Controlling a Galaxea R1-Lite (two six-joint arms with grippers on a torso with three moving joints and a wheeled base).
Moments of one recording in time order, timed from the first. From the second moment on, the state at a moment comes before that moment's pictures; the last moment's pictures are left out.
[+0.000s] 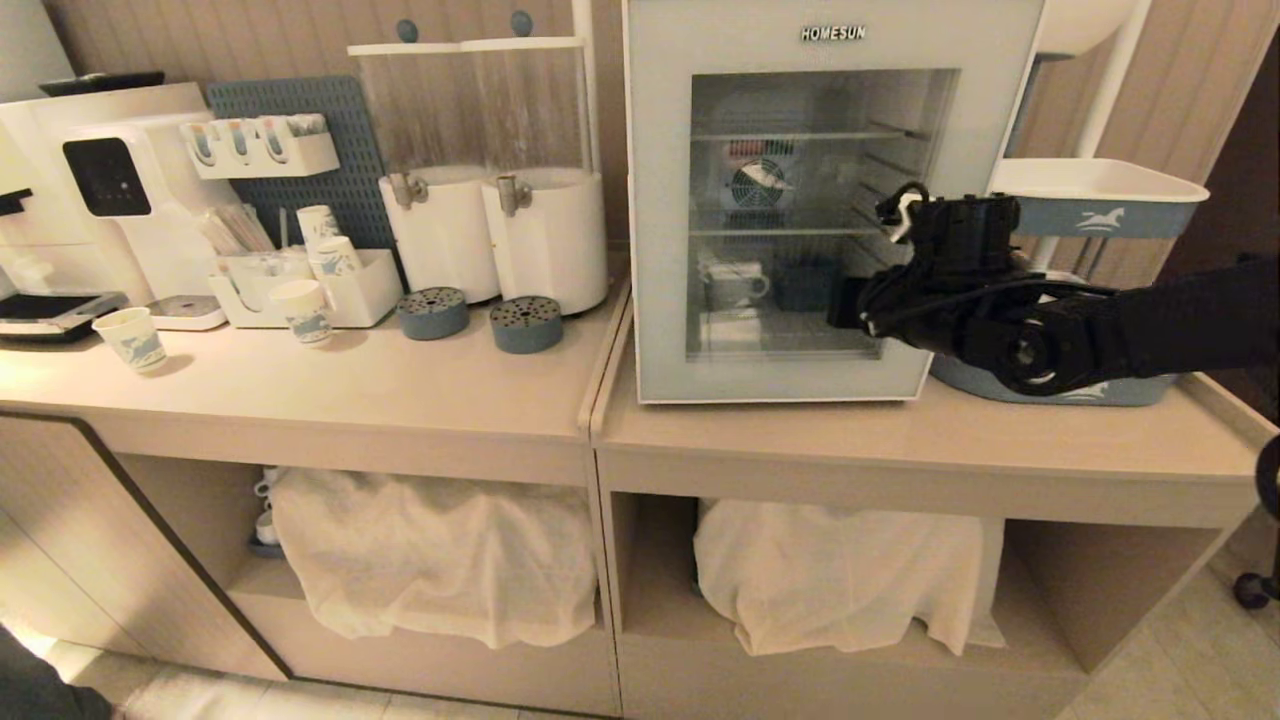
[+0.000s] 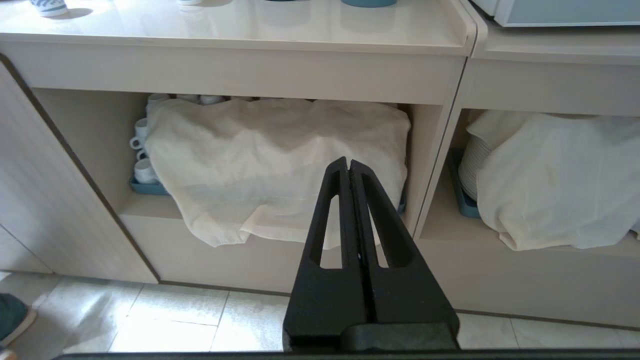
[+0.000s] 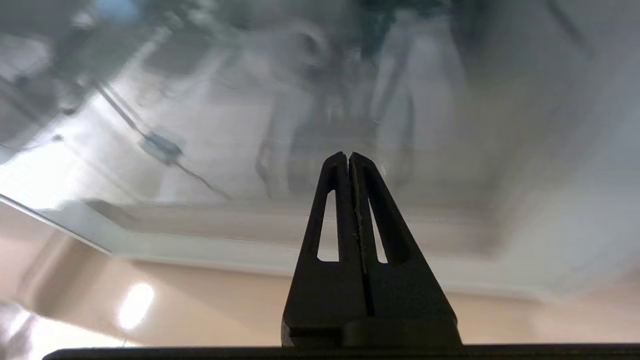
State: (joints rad) left arm 0.00 0.00 0.00 0.00 0.00 -0.01; right arm 0.28 2.09 -1.46 -0.38 -0.13 0.13
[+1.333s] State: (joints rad) left arm 0.00 0.00 0.00 0.00 0.00 -0.01; right arm 0.13 0.89 -0.83 0.06 -0.38 0.40
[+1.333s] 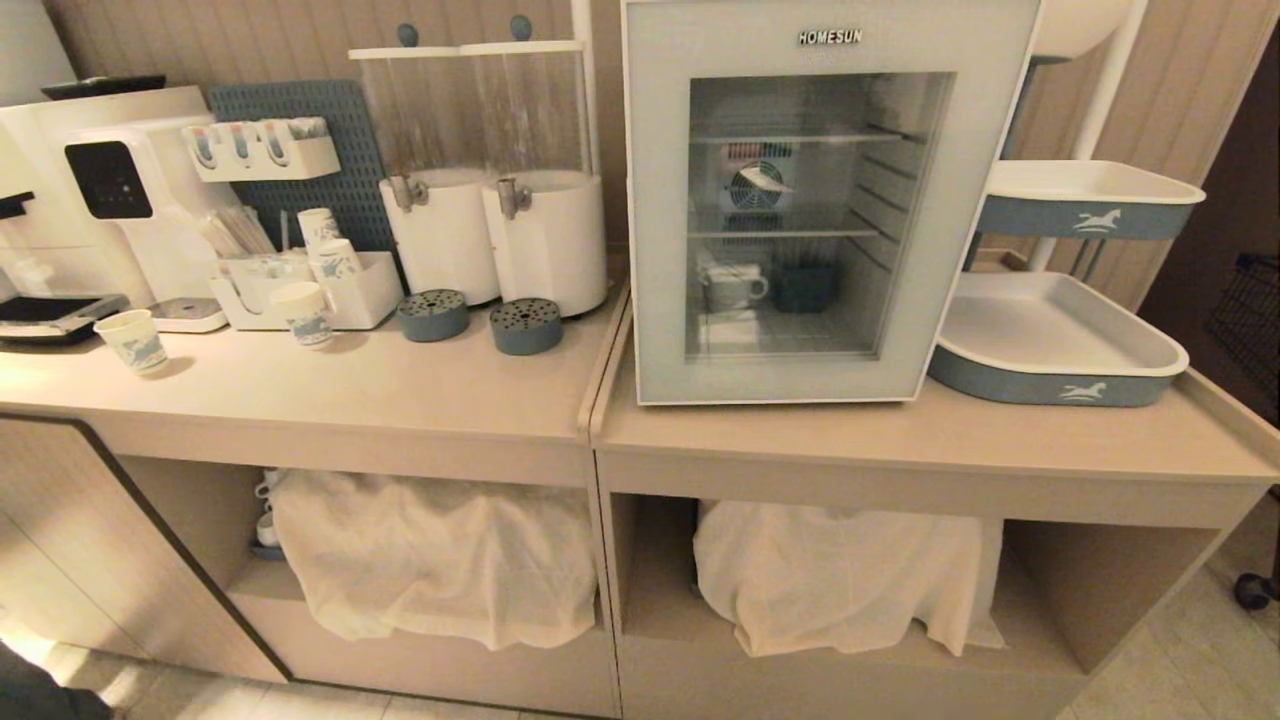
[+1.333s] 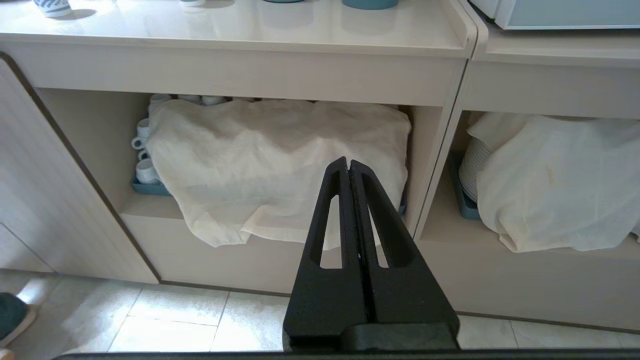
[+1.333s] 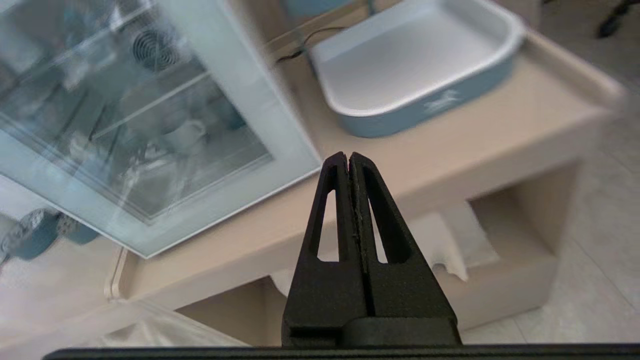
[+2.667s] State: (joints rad) left arm 0.00 0.00 0.00 0.00 0.00 -0.01; right arm -0.01 0.00 -0.03 -0.14 -0.15 -0.03
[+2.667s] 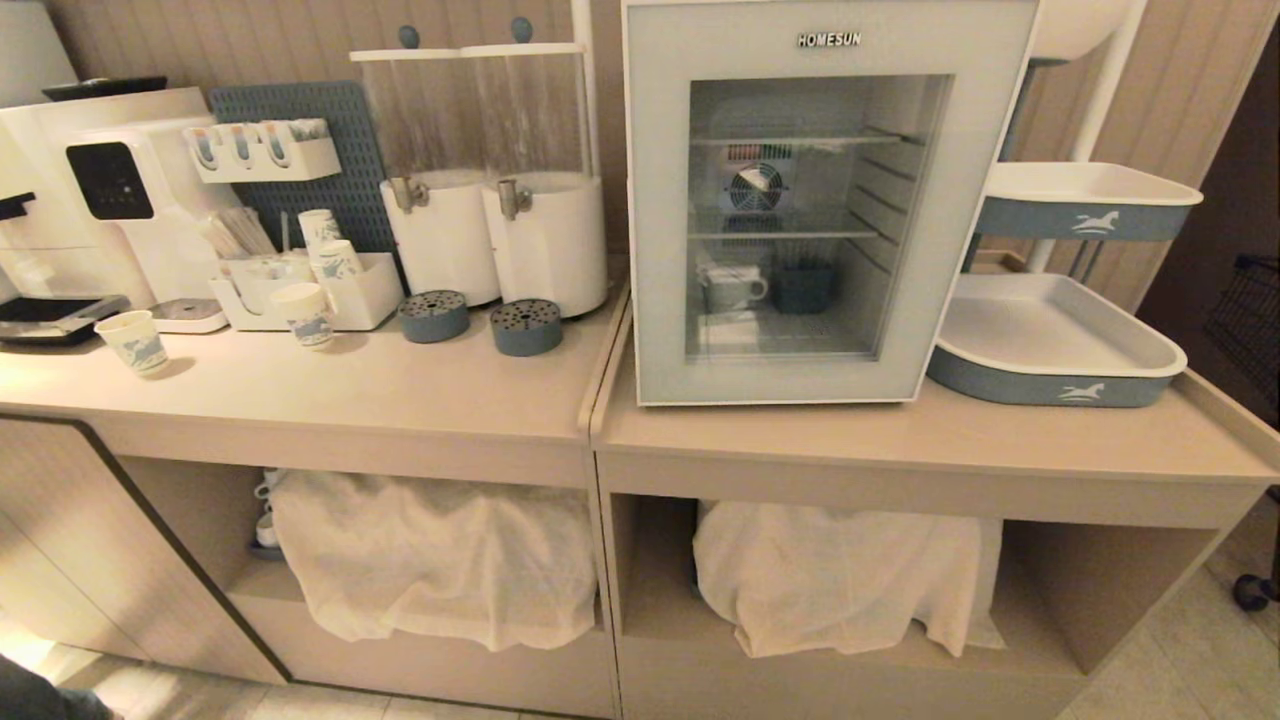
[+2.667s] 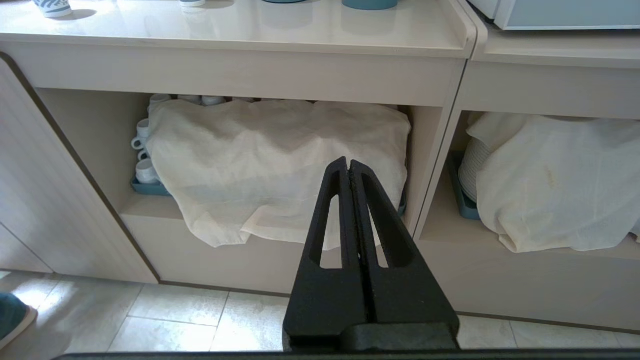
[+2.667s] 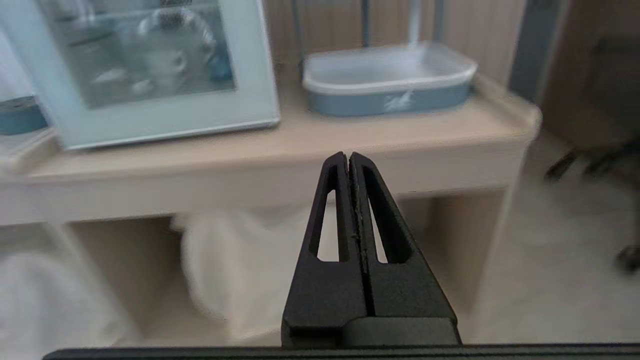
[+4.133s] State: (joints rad) left arm 0.00 0.00 0.00 0.00 0.00 -0.01; right arm -0.01 0.00 -0.09 0.22 -0.02 0.01
